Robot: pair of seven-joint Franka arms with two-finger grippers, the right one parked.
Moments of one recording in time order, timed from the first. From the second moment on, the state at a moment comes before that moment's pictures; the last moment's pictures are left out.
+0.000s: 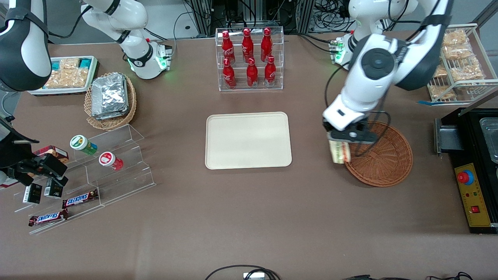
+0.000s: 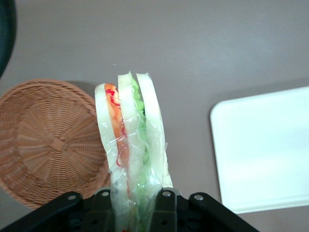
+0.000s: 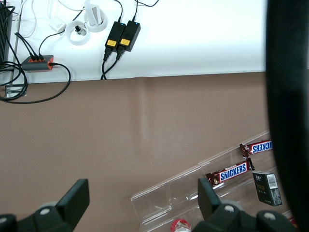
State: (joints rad) arm 0.06 0.07 -0.55 -1.96 0.10 2.02 -0.37
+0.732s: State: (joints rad) arm -0.21 0.39 -0.60 -1.94 0.33 2.17 -0.72
